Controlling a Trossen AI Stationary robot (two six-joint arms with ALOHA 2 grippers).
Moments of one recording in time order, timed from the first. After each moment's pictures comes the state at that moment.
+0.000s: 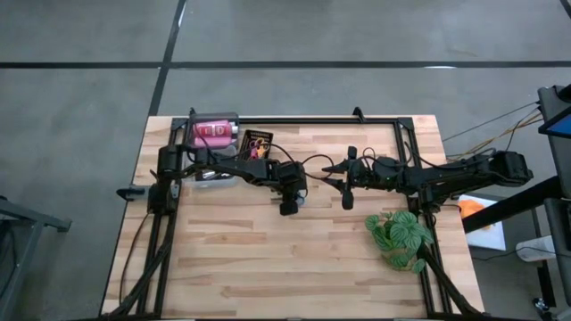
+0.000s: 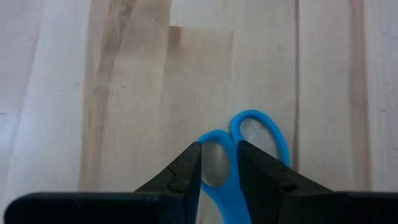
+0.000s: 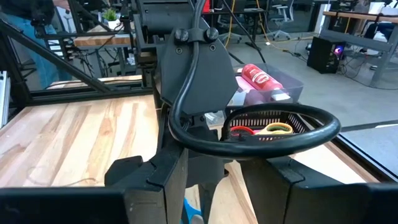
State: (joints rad) left arm 0.12 2.04 1.30 -0.31 0.02 0.05; right arm -0.07 1.12 0.40 0.57 0.11 0.07
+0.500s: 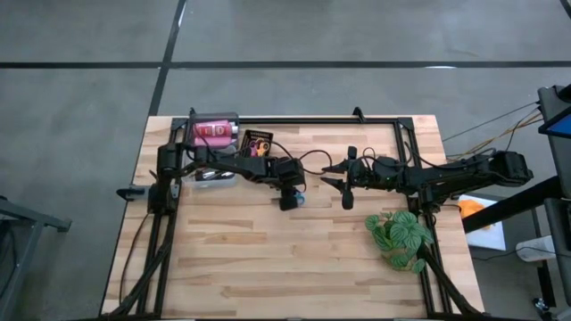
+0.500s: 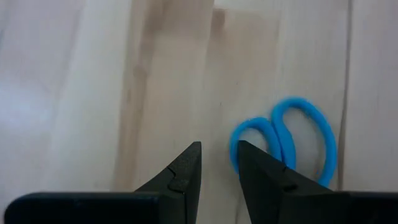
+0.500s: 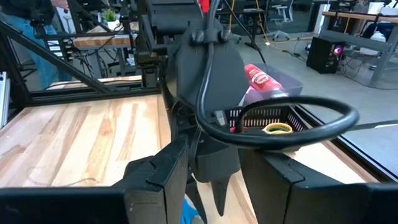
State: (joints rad) left arm 0.15 2.04 1.29 -0.32 -0.04 0.03; right arm -0.07 1.12 0.40 0.57 0.11 0.07
